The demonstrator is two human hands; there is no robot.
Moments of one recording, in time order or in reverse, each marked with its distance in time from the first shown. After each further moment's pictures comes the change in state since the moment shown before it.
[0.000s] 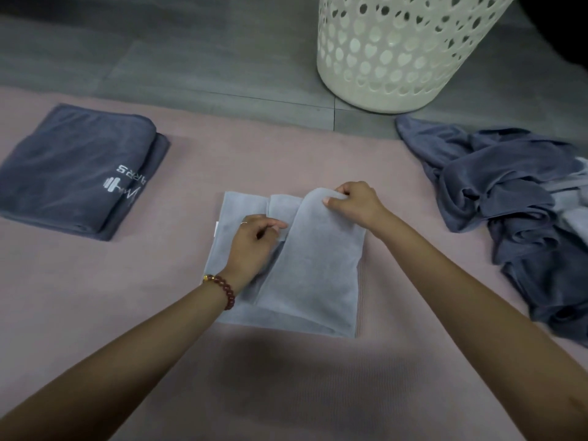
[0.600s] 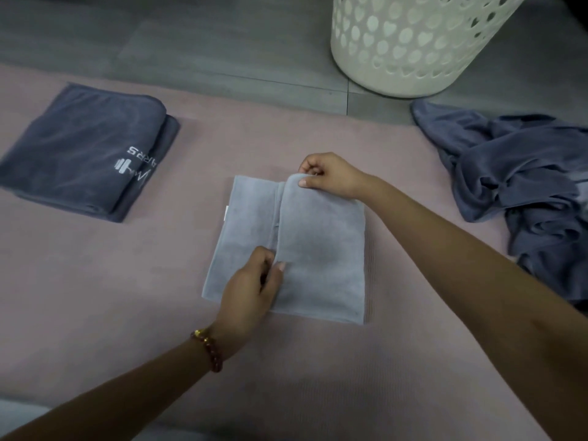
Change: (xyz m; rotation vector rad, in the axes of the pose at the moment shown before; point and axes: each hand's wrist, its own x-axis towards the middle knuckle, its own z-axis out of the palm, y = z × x) left_hand -0.100 0.006 -0.018 0.215 -0.052 0.047; right_hand 0.028 -0.040 0.018 0.092 -0.289 -0.398
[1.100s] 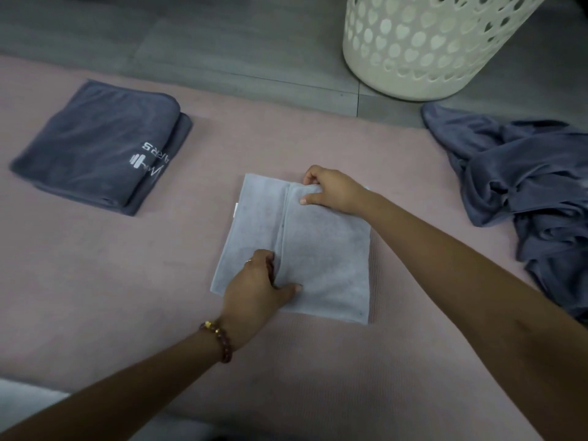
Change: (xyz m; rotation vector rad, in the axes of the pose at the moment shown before) left_hand 0.004 -0.006 0.001 0.191 -0.084 -0.276; right_hand -0.001 0.008 0.023 -0.276 -0.043 0.078
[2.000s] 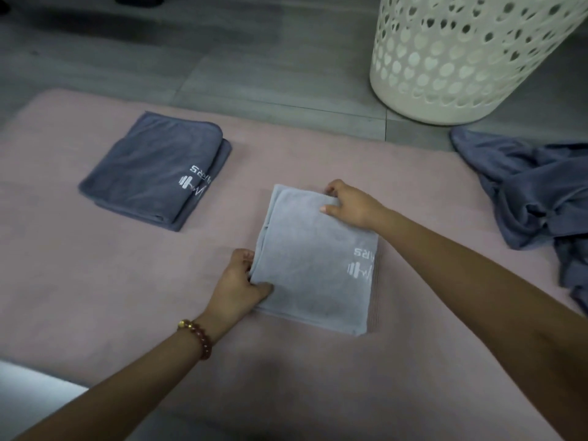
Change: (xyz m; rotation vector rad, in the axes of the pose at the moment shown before) left_hand 0.017 -0.051 -0.062 -0.474 0.046 0.020; right_hand 0.012 -0.028 0.006 -0.029 0.028 0.076
